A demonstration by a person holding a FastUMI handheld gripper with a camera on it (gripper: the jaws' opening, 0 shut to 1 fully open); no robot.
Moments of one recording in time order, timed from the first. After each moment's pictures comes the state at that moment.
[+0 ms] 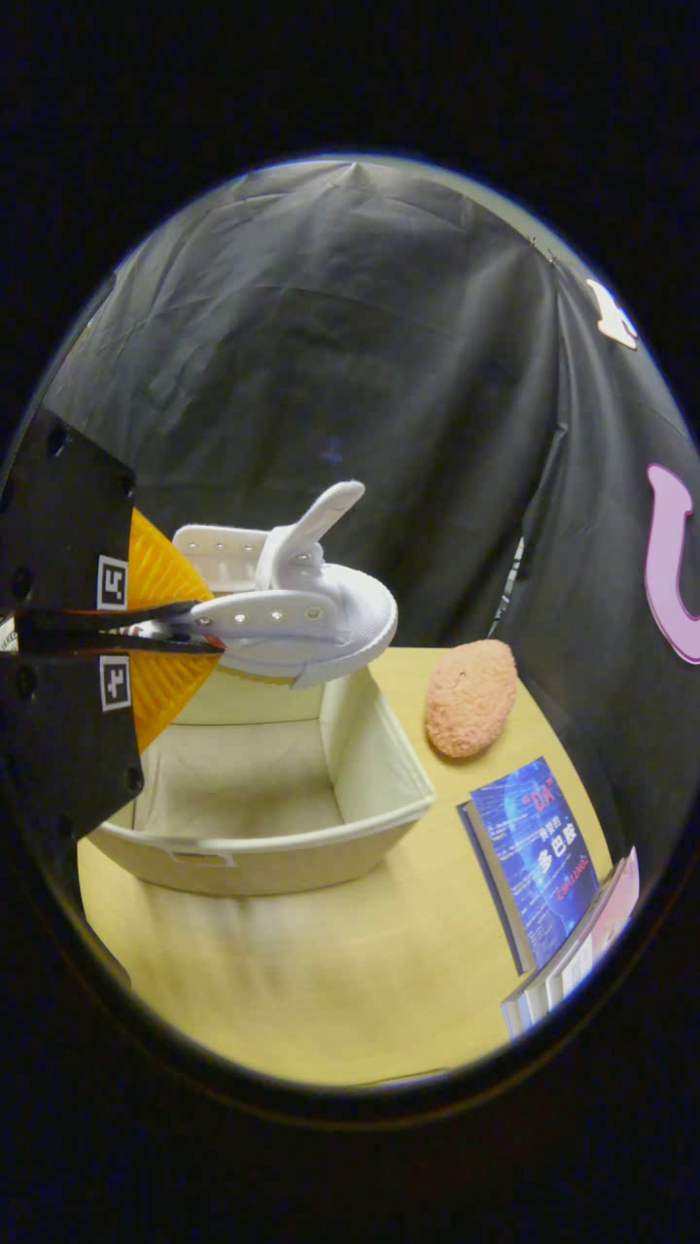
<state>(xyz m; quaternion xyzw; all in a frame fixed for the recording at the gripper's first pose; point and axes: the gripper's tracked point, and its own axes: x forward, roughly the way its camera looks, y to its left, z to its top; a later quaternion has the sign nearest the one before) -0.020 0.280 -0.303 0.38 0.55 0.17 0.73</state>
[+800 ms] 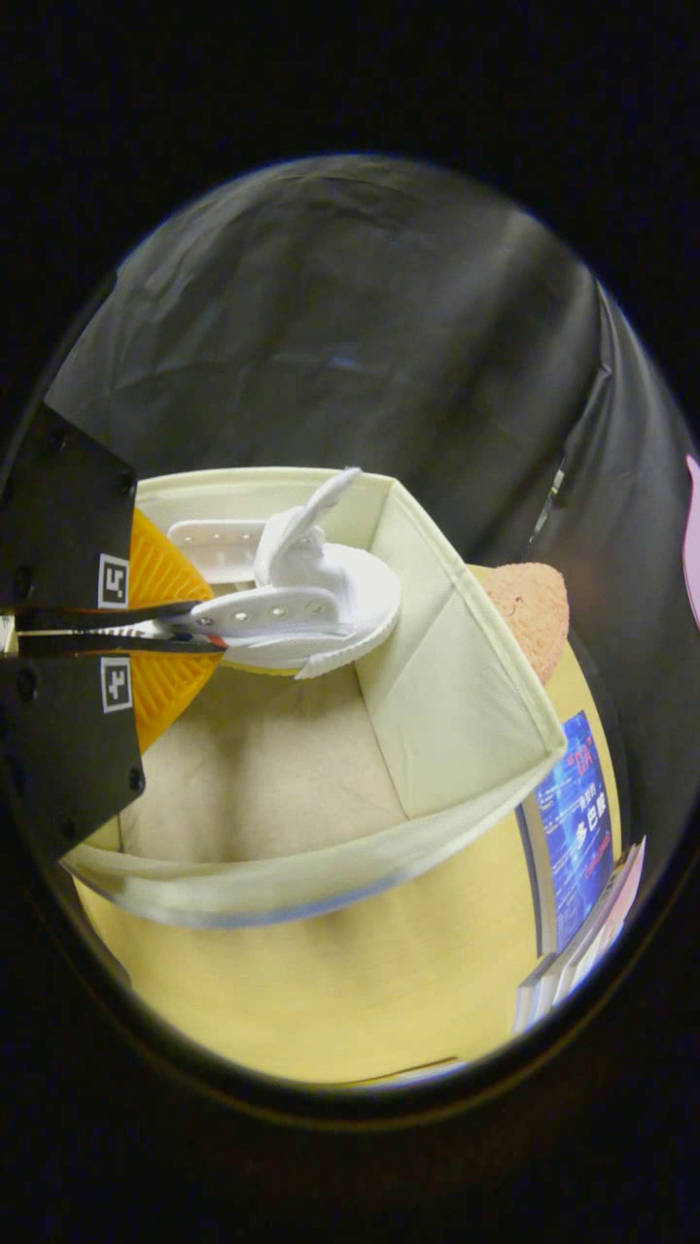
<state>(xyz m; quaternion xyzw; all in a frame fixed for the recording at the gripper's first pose) -0.023 0.313 -0.403 0.28 0.59 0.08 0.75</state>
